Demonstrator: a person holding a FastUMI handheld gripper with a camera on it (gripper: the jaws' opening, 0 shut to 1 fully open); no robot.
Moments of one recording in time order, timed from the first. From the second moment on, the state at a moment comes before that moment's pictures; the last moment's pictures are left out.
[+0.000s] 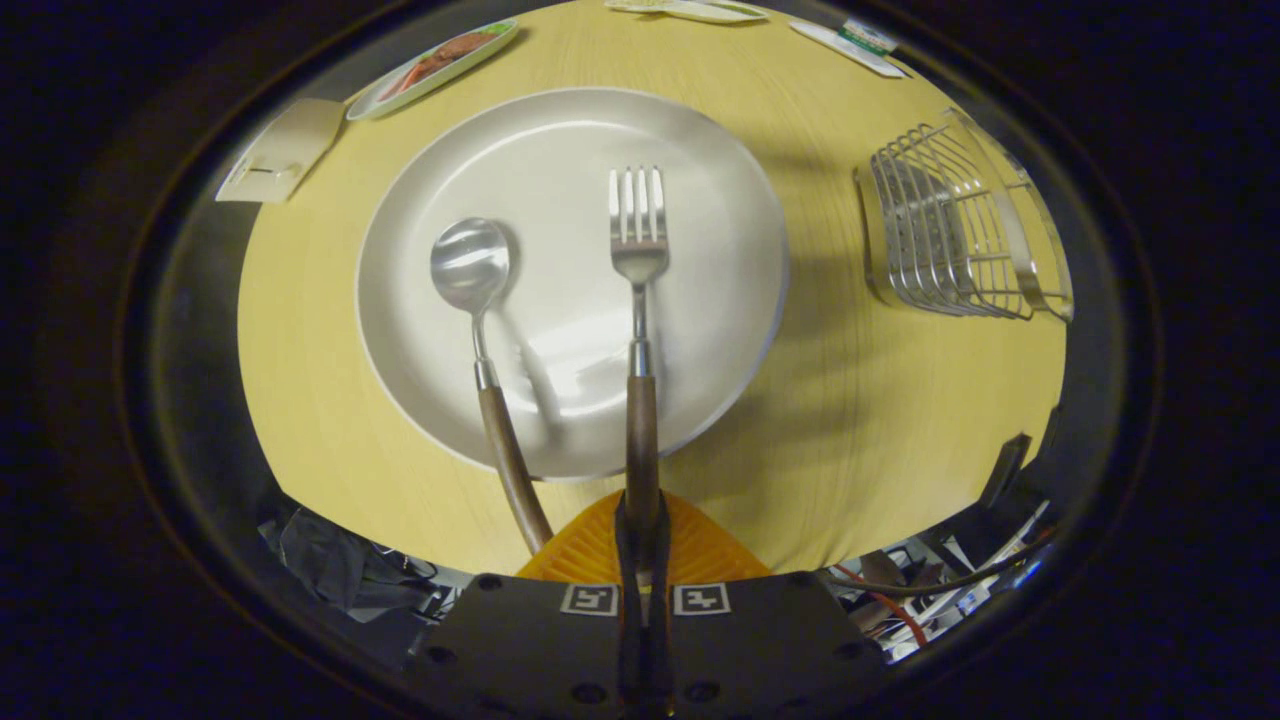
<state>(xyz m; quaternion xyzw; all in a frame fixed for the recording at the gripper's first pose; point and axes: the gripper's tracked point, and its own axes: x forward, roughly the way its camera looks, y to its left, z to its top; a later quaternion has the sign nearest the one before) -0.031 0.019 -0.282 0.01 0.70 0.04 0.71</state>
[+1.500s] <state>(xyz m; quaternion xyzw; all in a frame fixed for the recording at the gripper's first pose) -0.023 -0.085 -0.144 0.10 0.67 -0.10 0.73</state>
